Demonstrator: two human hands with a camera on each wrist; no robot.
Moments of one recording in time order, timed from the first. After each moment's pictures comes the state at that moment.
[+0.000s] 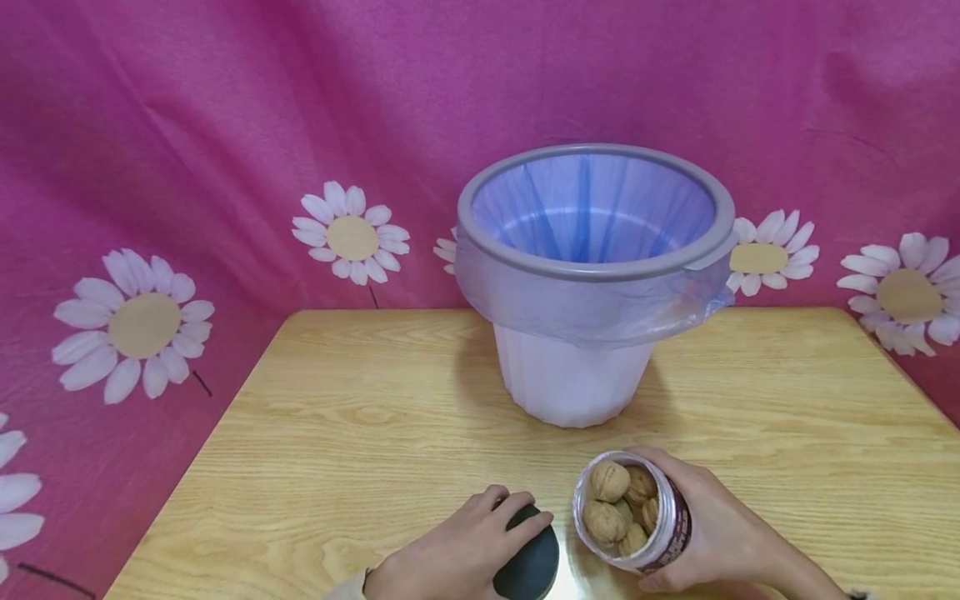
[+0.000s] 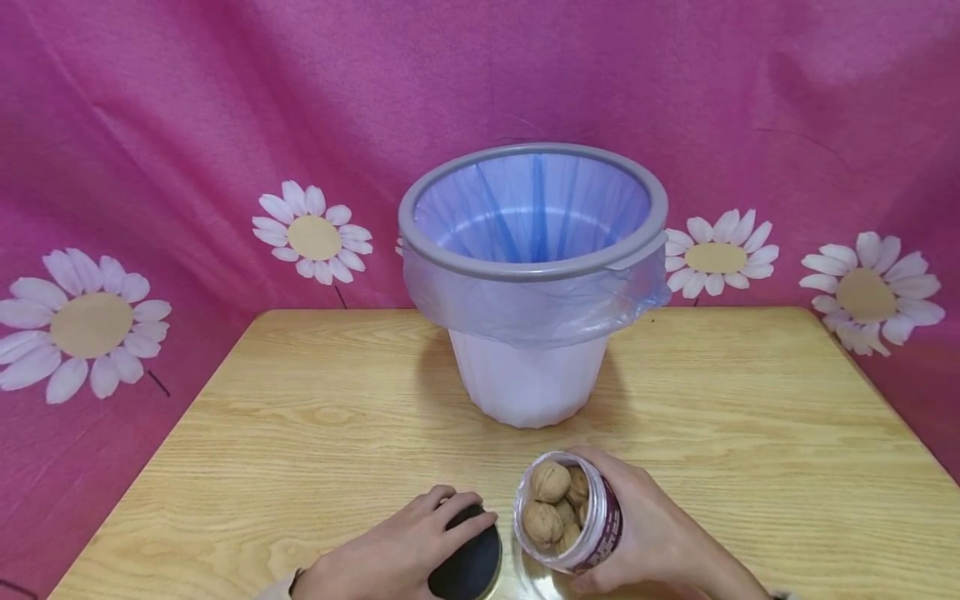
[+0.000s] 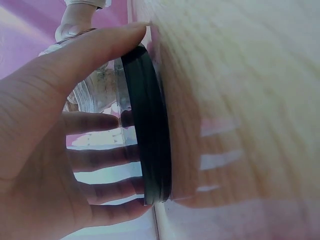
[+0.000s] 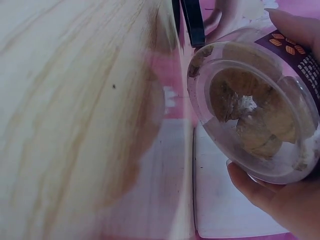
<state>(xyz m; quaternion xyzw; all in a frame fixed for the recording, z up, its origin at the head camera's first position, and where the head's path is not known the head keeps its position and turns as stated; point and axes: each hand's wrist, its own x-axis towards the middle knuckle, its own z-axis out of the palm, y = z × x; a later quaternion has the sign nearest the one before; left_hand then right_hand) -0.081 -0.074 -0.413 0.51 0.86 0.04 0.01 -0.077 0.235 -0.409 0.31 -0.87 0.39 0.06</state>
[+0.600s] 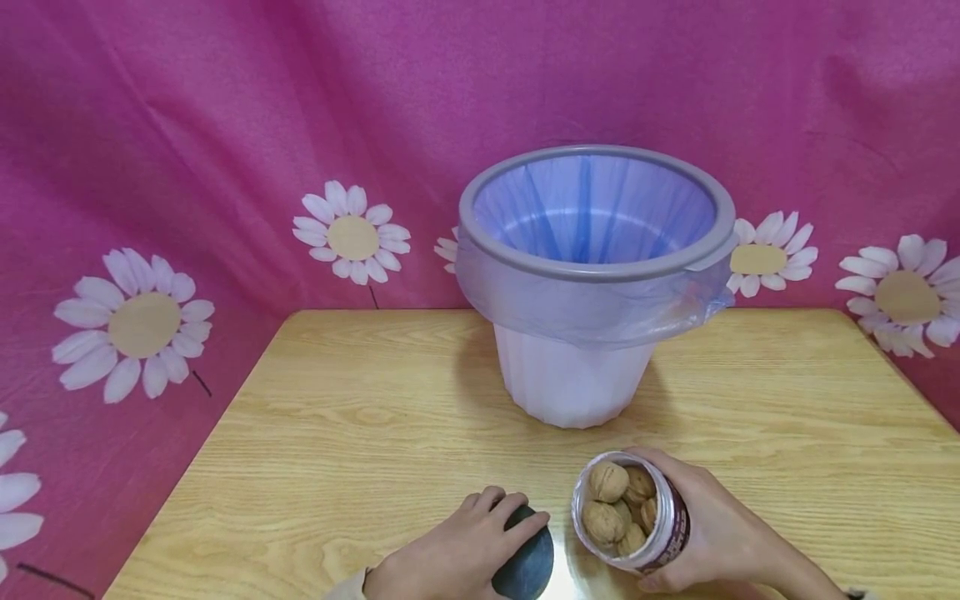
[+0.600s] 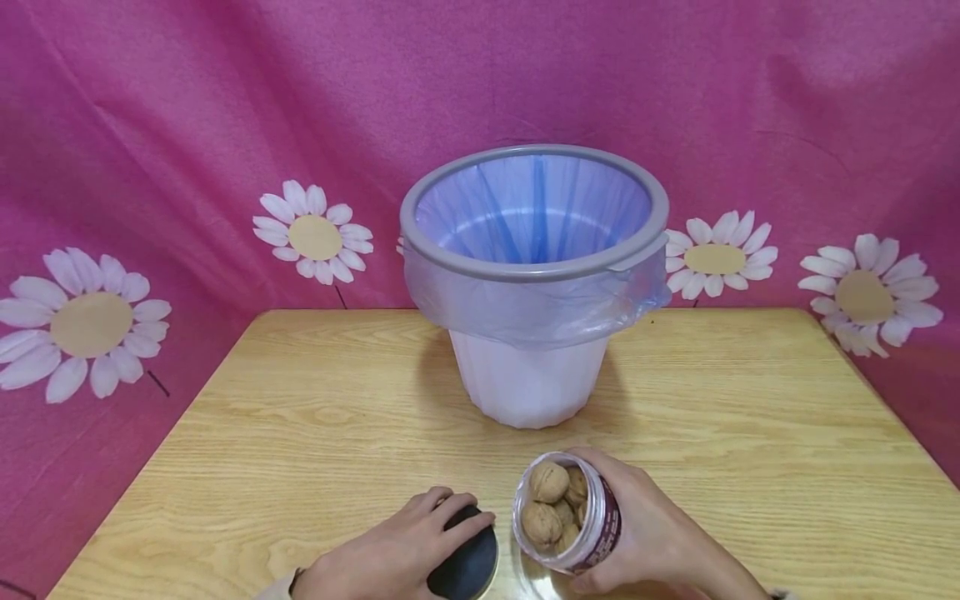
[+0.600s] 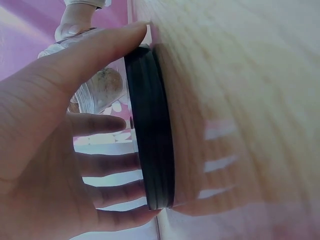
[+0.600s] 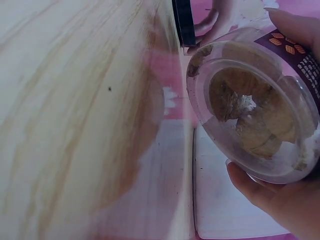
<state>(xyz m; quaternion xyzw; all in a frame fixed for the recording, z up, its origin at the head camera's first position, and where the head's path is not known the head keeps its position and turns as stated) -0.083 -0.075 -0.412 0.50 0.87 0.03 0.04 -0.078 0.234 -0.408 0.32 -0.87 0.38 0.07</state>
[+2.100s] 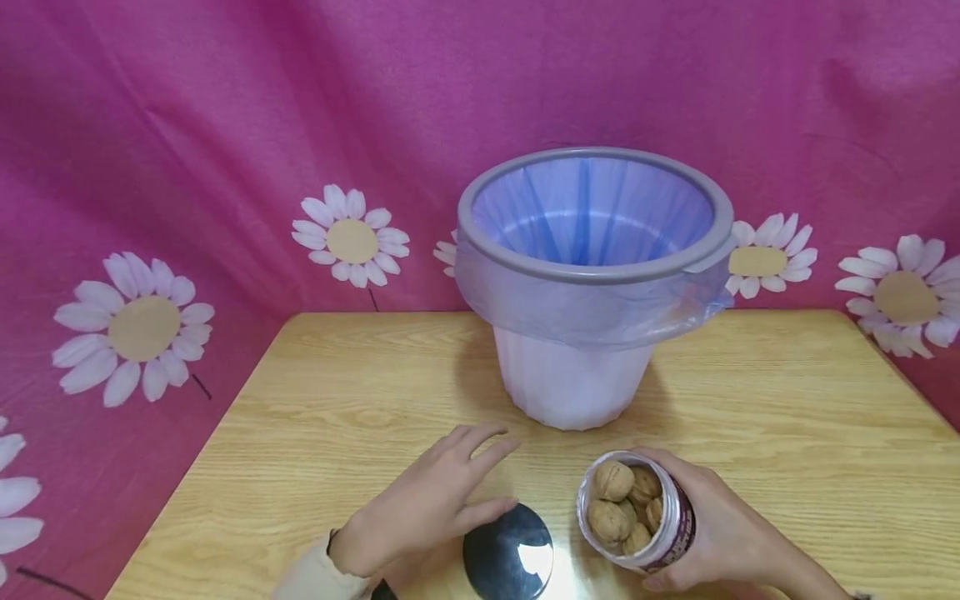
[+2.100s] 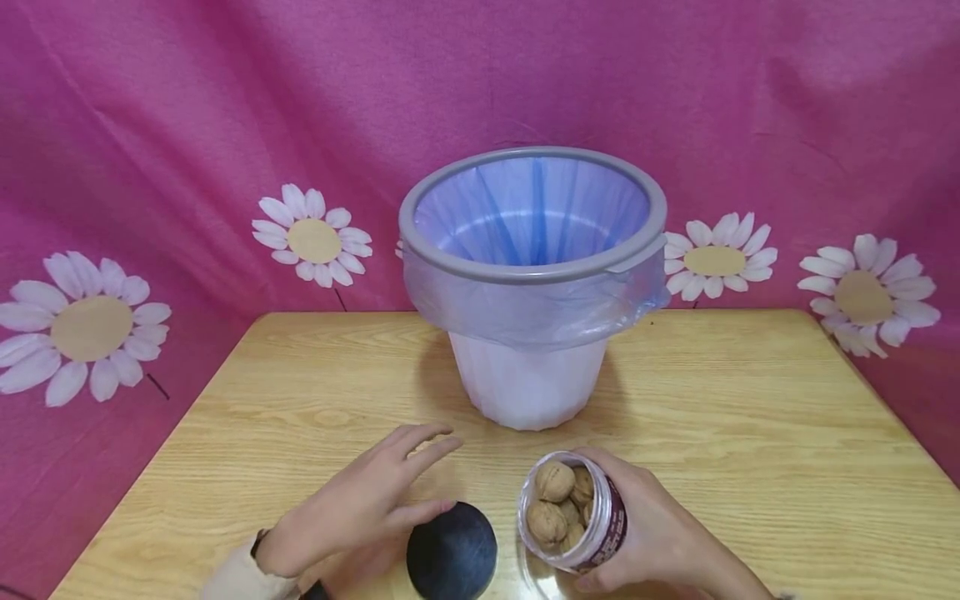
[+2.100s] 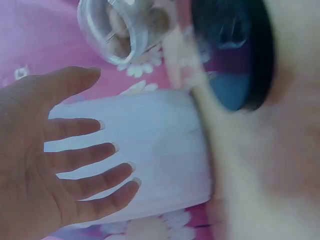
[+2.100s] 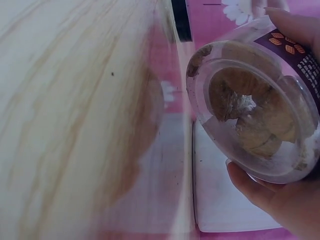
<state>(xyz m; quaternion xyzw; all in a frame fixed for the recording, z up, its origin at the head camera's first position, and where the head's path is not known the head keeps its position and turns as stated) -0.108 -0.091 -0.365 0.43 0.89 0.15 -0.06 -0.078 0.239 -0.411 0.31 -0.86 0.39 0.07</state>
